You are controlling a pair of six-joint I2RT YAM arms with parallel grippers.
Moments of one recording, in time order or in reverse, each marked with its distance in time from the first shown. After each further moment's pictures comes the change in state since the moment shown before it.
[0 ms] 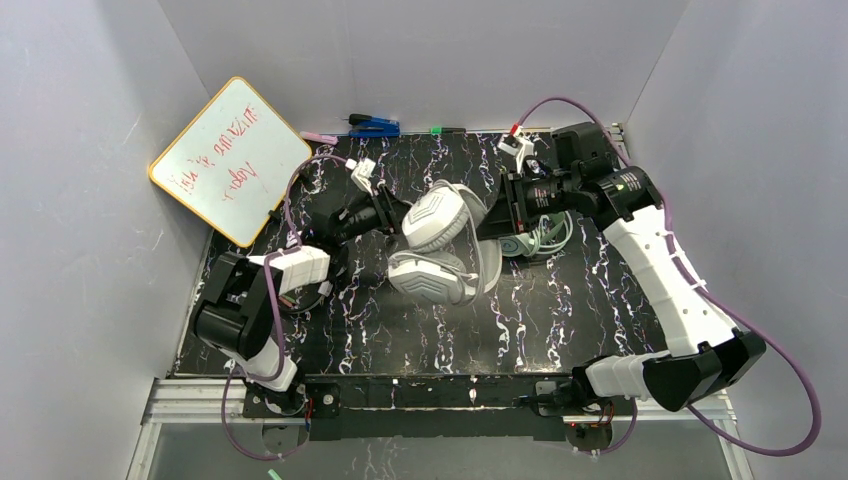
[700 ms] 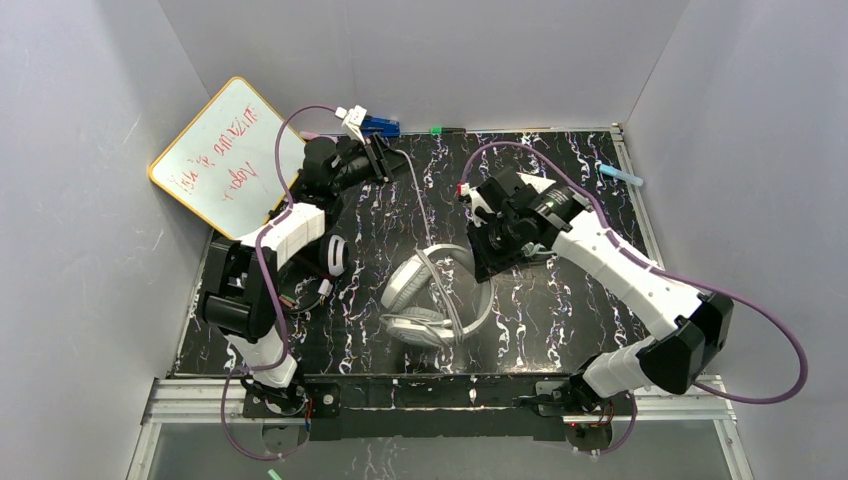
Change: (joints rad) left arm 0.095 0.110 0.389 -0.216 0.036 0.004; right arm 0.328 0.081 -0.091 -0.185 0.635 -0.002
